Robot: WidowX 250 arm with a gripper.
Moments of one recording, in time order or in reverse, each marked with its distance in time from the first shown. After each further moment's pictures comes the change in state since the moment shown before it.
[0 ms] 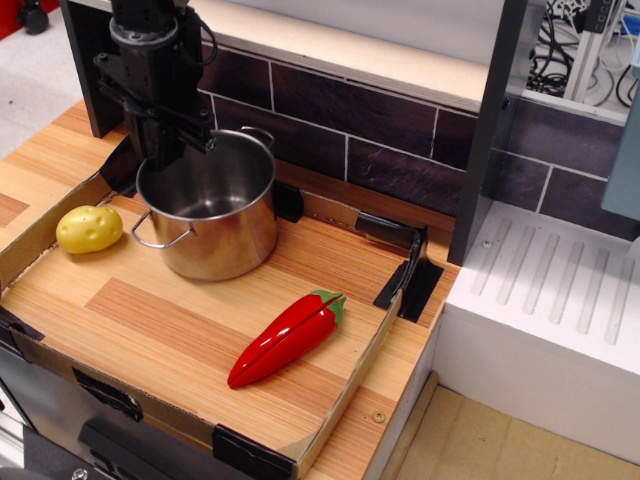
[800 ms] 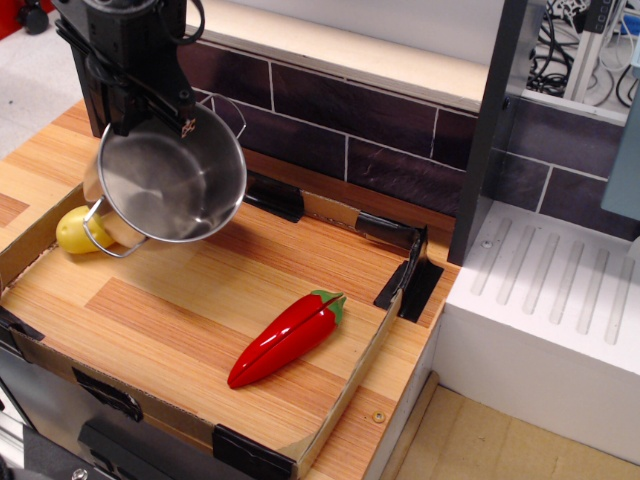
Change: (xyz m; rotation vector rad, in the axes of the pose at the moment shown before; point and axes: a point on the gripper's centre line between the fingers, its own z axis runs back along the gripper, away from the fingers) arm -0.023 -0.014 0.069 0.270 -0.173 -0.058
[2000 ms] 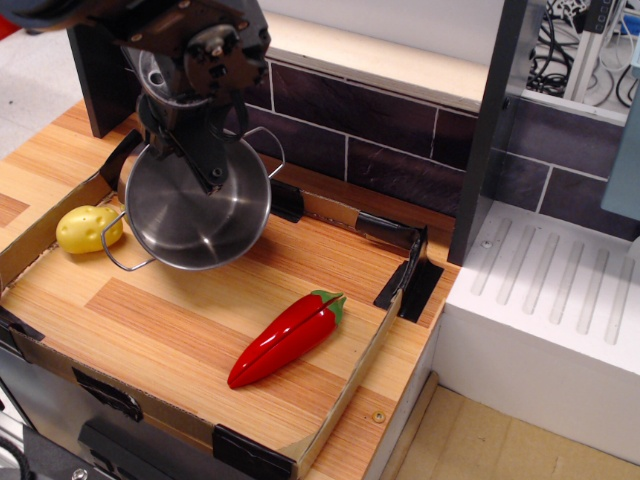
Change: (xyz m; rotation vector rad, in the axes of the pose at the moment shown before) arm 0.000 -0.031 -0.014 0.148 -0.067 -0.242
